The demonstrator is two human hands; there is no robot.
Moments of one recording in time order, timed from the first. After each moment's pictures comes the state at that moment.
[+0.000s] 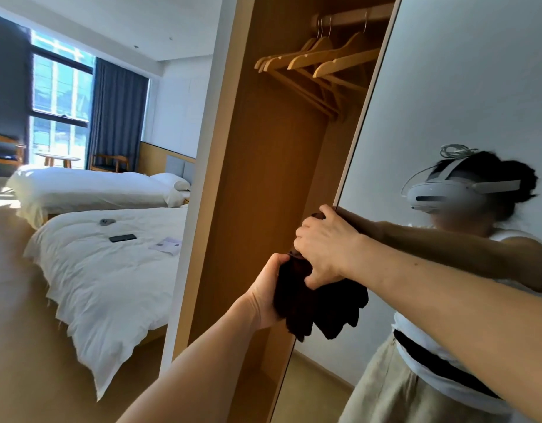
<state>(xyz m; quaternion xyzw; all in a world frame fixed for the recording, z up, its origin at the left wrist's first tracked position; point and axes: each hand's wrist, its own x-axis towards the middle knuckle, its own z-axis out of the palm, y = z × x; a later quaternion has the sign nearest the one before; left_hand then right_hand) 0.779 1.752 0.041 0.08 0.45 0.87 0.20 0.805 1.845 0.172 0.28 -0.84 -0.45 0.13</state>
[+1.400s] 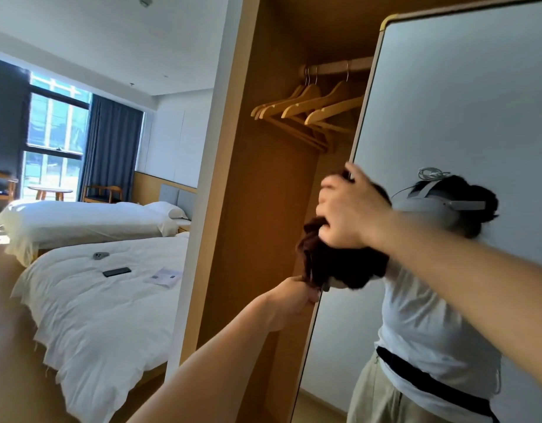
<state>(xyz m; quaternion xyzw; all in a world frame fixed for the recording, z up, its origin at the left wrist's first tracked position) 0.792 1.750 0.112 0.16 0.74 0.65 0.09 0.808 1.859 0.268 0.23 -0.82 -0.40 0.33</state>
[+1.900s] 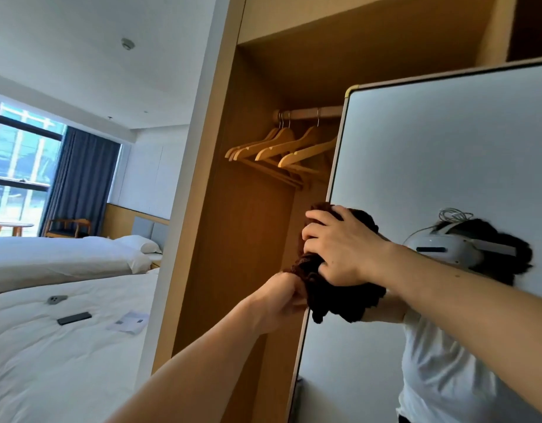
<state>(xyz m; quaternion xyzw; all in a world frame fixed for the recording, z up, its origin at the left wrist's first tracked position) 0.766 1.763 0.188 0.22 0.60 0.76 0.09 0.803 1.883 0.290 0.25 -0.84 -0.39 0.29</state>
